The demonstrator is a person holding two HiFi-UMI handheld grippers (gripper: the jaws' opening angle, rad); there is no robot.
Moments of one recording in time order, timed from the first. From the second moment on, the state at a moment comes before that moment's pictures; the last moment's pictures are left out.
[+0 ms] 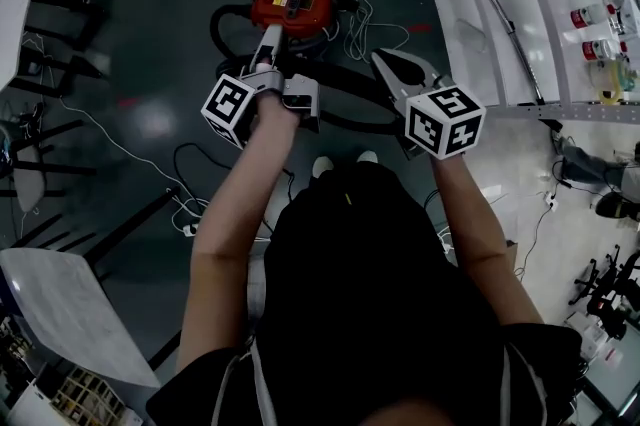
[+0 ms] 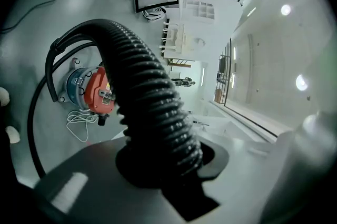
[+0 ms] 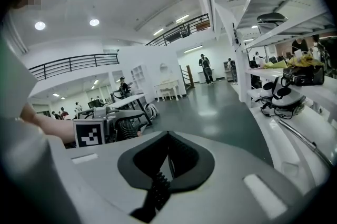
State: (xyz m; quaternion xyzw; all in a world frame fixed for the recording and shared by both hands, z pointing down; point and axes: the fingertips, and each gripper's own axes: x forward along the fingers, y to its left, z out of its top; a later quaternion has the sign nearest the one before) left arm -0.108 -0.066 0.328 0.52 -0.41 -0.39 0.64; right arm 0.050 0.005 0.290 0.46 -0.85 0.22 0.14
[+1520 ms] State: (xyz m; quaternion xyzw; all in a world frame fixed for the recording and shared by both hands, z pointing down) left arm -0.110 -0.160 0.357 0.43 -0.52 -0.42 0.60; right arm 0.029 -0.090 0.343 0.20 -0.93 0.20 0.22
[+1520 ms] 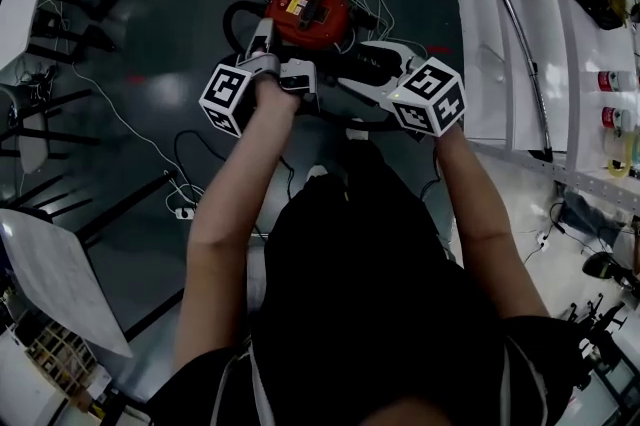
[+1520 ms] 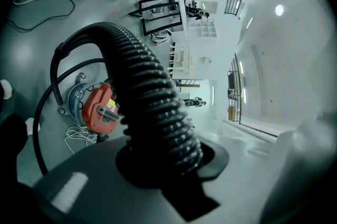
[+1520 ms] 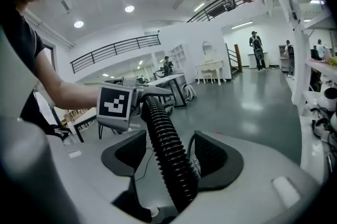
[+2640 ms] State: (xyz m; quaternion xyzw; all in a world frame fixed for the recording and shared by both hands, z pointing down) left arm -0.090 -0.187 0.389 0.43 -0.55 -0.40 0.59; right arm 0.019 -0.109 0.405 -0.02 -0.93 0.12 0.35
